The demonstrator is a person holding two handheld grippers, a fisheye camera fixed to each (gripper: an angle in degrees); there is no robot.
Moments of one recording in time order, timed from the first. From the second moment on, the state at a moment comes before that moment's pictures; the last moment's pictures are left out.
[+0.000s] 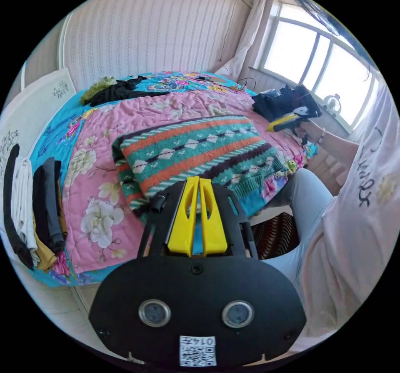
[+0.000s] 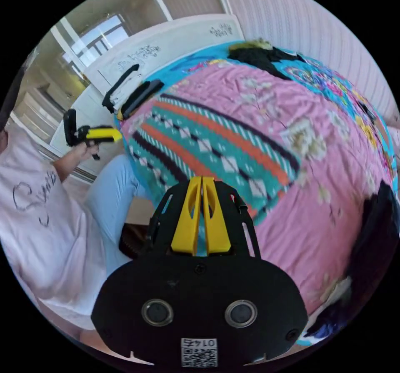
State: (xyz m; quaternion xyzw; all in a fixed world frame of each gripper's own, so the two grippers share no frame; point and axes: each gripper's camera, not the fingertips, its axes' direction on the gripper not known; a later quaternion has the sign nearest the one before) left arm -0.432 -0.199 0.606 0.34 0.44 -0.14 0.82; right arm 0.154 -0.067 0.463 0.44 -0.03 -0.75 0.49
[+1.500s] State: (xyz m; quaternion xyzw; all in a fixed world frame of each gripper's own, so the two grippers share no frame) left arm -0.083 -0.283 0.564 0.31 0.41 -0.03 0.86; right arm -0.100 -0.047 0.518 0.35 0.29 -0.69 0.56
